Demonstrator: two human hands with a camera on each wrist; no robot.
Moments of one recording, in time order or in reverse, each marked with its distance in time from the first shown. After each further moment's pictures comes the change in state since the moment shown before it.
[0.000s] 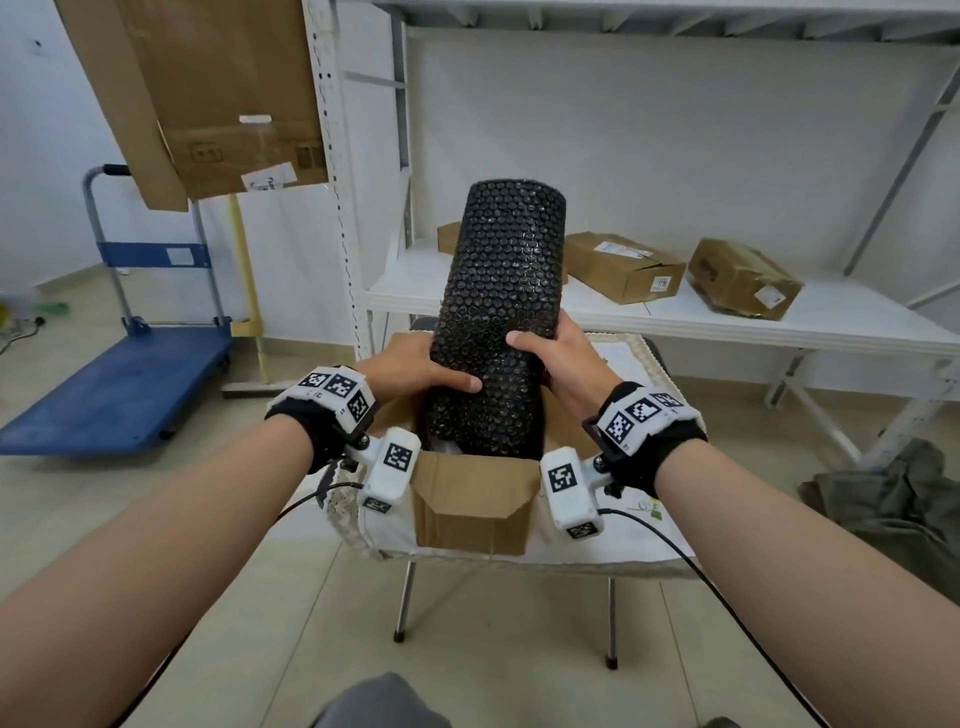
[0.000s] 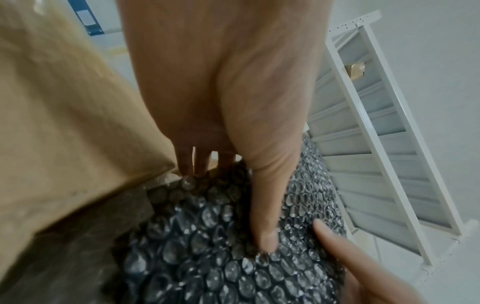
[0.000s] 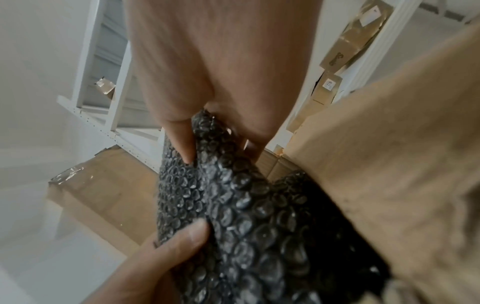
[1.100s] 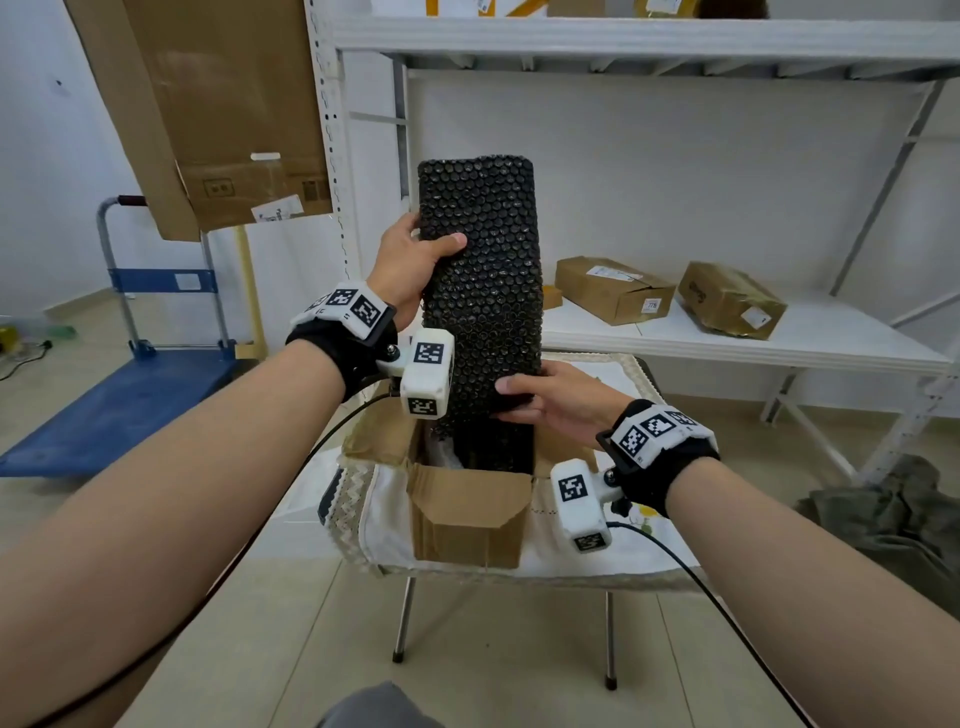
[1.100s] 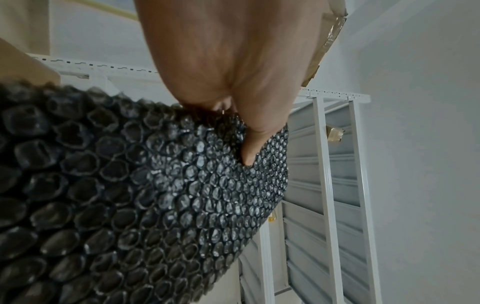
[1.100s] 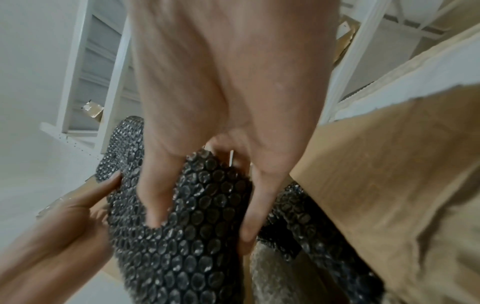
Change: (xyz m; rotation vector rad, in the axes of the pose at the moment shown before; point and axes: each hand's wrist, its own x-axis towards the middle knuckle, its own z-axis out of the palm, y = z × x) left_hand 0.003 0.130 -0.025 -0.691 0.450 0.278; right_hand -0.032 -0.024 -0.014 0.073 -0.266 0.317
